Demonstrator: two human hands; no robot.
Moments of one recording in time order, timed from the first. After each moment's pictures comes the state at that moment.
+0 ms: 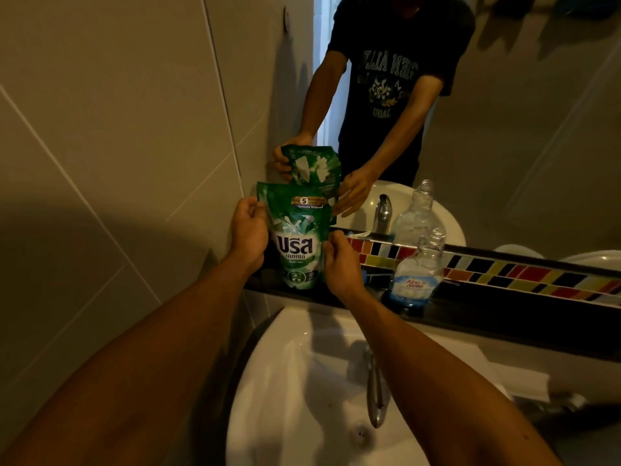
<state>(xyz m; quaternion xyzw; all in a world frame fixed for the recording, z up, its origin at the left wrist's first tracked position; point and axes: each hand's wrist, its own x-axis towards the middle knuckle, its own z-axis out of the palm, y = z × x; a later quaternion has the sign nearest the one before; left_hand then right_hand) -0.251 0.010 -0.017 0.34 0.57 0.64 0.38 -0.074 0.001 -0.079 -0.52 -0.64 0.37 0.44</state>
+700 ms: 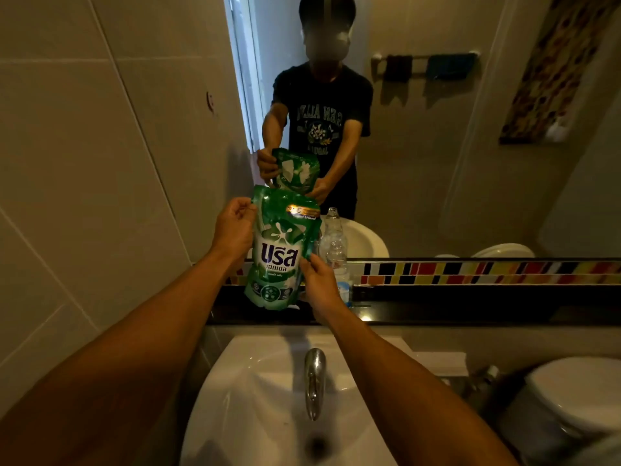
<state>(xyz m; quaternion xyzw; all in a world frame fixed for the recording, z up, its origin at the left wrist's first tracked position) -0.132 -0.037 0.088 0.51 0.52 0.57 0.37 0.030 -0.086 -0.002 -0.44 -0.44 0.56 0.55</state>
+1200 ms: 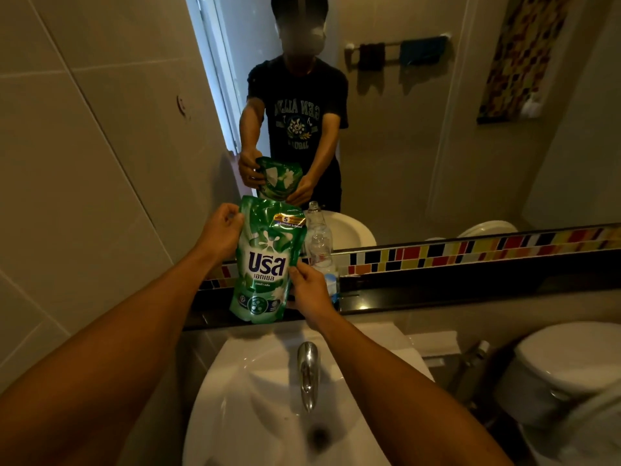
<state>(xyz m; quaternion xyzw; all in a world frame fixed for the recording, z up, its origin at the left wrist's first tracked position) -0.126 -0.036 0.089 0.61 0.58 0.43 0.33 0.036 -0.095 -0.031 -0.47 -0.43 0.55 0.54</state>
